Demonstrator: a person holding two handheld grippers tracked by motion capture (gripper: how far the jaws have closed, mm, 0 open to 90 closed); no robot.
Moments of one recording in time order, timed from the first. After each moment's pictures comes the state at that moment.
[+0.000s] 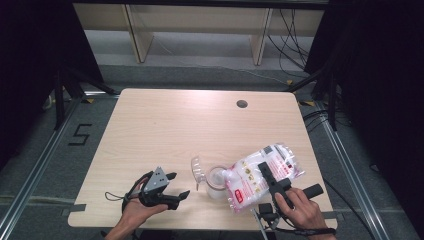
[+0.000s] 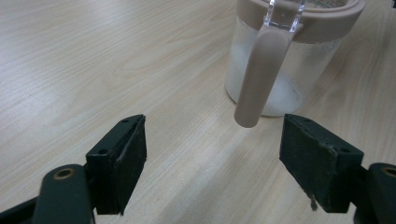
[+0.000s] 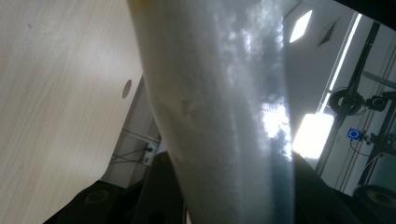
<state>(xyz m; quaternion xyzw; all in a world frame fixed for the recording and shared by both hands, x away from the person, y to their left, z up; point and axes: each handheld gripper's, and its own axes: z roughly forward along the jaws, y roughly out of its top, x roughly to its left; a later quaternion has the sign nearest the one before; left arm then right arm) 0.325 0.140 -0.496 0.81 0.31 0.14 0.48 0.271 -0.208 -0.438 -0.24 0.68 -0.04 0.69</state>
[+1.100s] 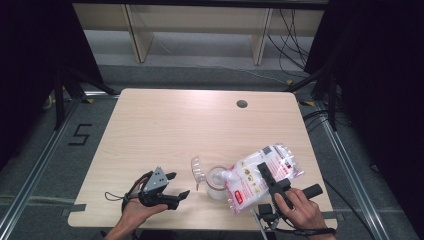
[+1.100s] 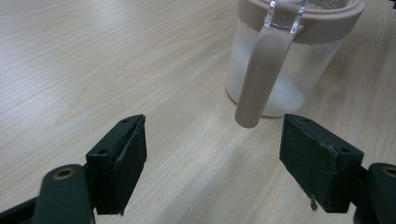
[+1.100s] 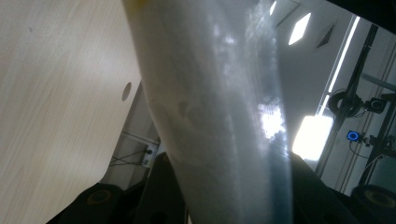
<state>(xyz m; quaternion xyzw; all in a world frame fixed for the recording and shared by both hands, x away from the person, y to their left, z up) 0.325 0.141 -0.495 0.81 0.30 0.15 0.48 0.270 -0.206 -0.437 -0.26 0.68 -0.04 0.69</state>
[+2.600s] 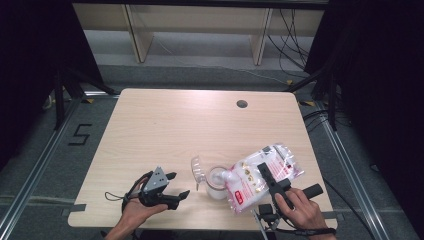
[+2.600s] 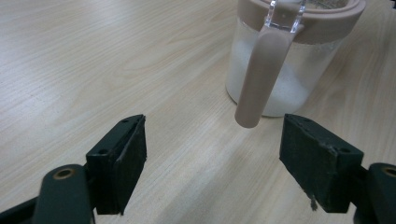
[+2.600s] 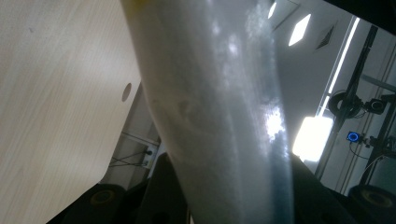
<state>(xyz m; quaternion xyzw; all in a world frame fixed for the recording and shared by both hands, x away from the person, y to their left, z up) 0.325 0.140 -0.495 0.81 0.31 0.14 0.48 0.270 -0.207 -0.436 -0.25 0.68 -0.03 0.69</state>
